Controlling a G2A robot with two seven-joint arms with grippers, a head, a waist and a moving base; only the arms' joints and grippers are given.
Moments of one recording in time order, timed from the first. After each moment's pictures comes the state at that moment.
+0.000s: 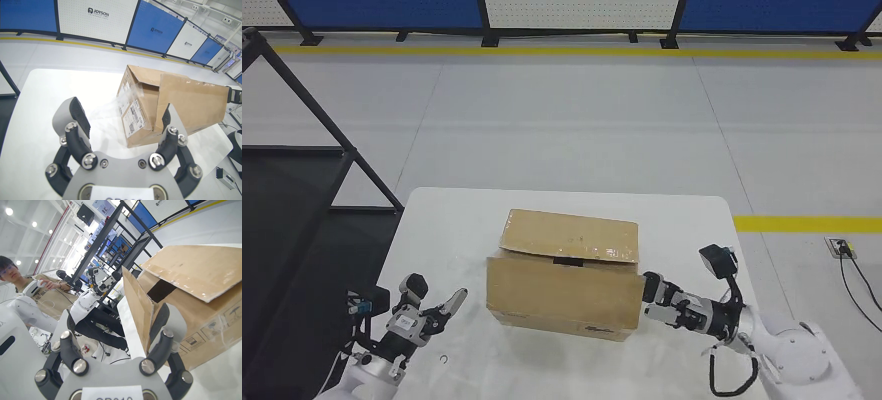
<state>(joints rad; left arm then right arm) 1.61 -1.15 -1.71 -1.98 0.85 -0.31 -0.15 -1.16 -1.09 1.44 -1.66 0.19 -0.69 0.99</state>
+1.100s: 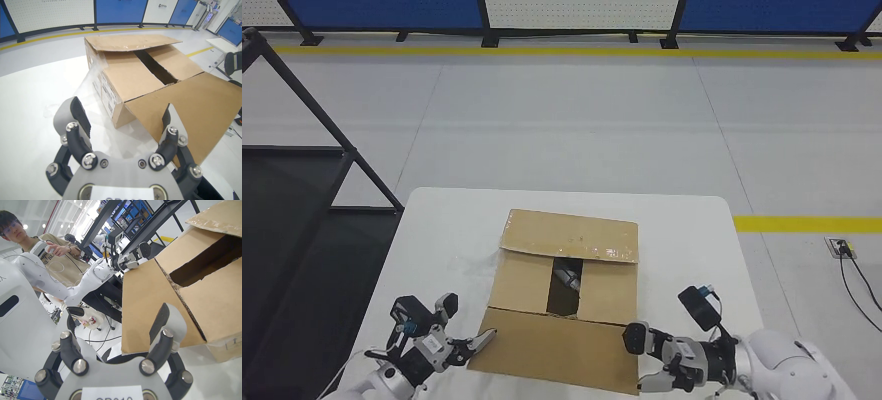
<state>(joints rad) 1.63 -1.13 -1.68 -1.94 1.02 -0.59 -0.21 -1.25 -0.95 1.34 -1.78 0.24 -0.78 1.04</state>
